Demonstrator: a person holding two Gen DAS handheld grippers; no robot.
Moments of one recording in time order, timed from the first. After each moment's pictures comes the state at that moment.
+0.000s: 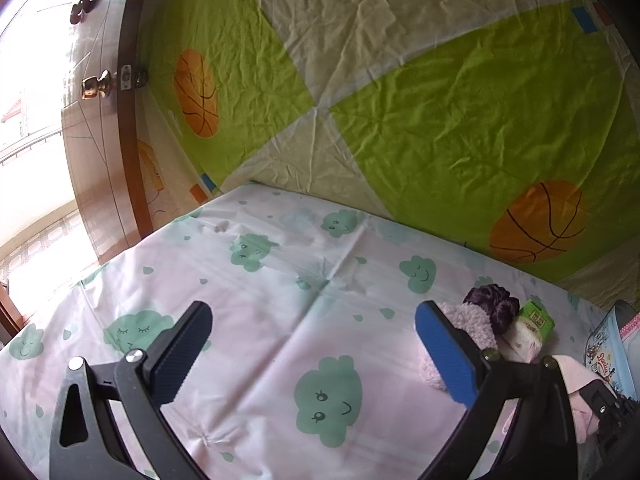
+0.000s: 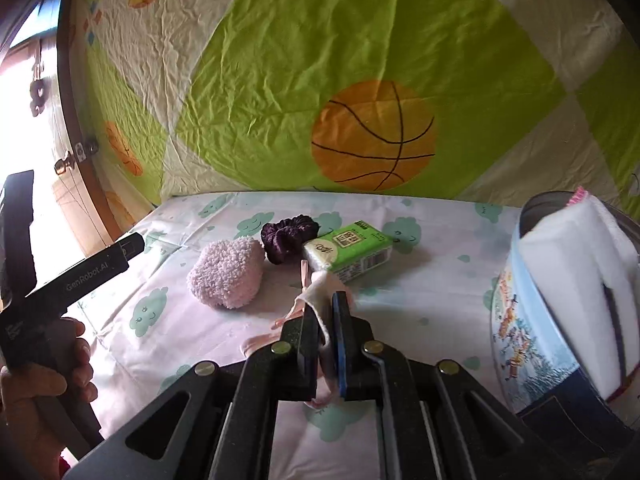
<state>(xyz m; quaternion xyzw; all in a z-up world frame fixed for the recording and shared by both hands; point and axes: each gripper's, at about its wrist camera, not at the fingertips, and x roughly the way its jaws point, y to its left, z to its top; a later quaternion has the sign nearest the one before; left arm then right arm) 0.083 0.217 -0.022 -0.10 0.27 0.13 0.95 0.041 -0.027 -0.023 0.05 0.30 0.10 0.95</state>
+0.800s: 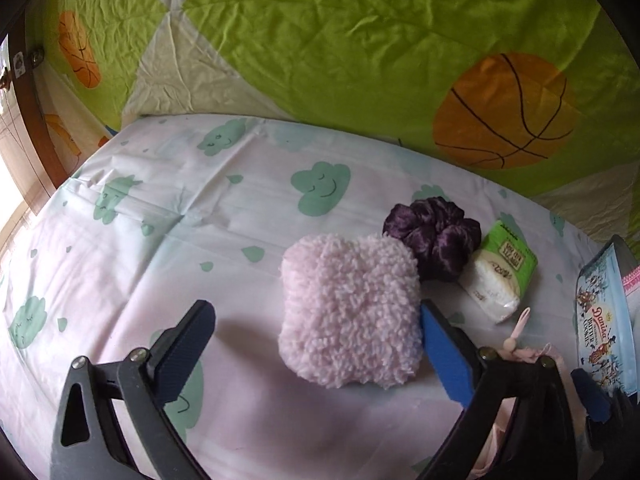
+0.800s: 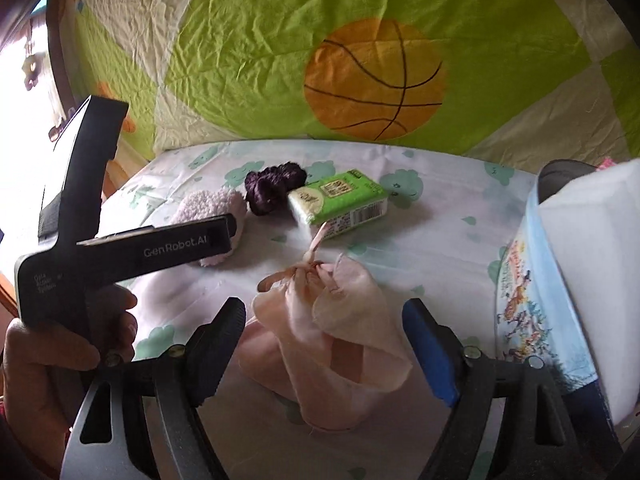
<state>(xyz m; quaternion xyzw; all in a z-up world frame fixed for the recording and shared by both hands) 0.148 0.136 -0.053 -0.05 0.41 0.04 0.91 0.073 -0.023 -0.054 0.02 0.40 0.14 0.91</state>
